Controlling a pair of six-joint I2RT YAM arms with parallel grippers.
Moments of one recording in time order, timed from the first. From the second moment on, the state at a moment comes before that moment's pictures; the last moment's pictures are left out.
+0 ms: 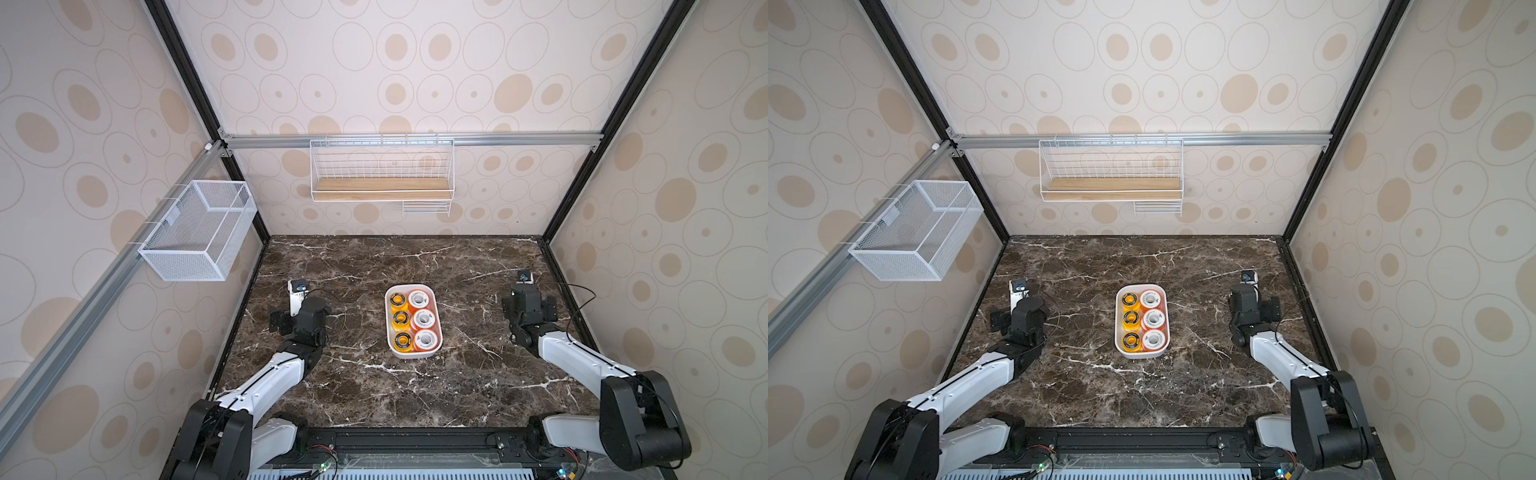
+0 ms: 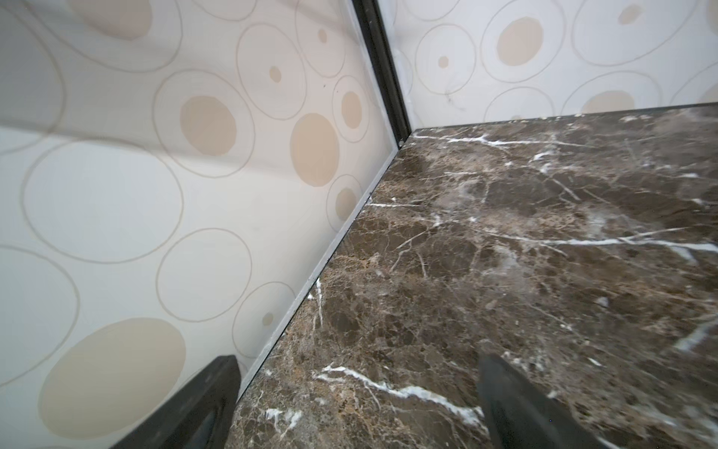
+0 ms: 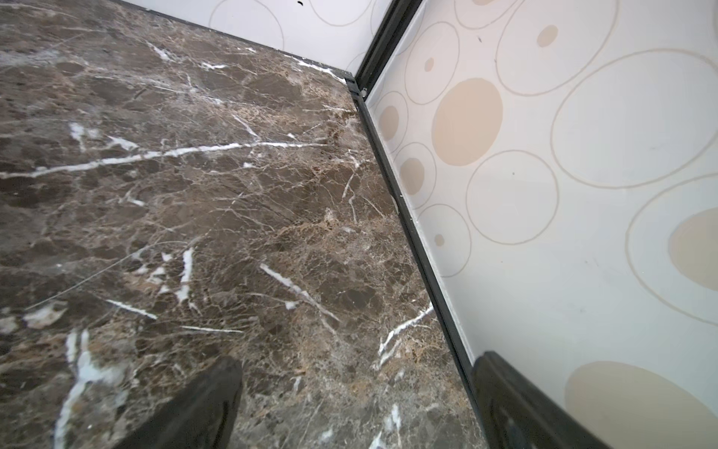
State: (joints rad) left arm -0.23 1.14 0.47 0.22 -0.89 0.00; right arm 0.23 1.30 0.61 0.08 0.67 -0.12
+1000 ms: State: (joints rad) left arm 0.00 1.47 0.36 0.75 -0.14 0.08; right arm 0.02 1.51 0.43 0.64 0.17 -0.17
